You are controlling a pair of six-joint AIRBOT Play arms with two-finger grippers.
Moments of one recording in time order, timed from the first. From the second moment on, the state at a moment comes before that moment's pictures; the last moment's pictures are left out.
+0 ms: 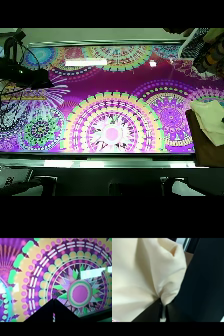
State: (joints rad) left arm -0.08 -1.36 1.79 1.22 -1.58 -1.65; right arm -0.53 -1.35 1.29 -2.05 1.64 2.18
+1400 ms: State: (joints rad) left arm -0.08 -1.36 1.79 1.22 -1.58 -1.65; right arm -0.53 -1.34 1.09 -2.18 1.69 2.12
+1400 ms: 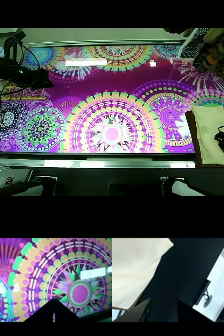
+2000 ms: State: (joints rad) left arm -0.08 -1.40 1.79 1.23 -1.63 -1.65; right arm -0.37 -1.30 1.45 -1.66 1.26 1.86
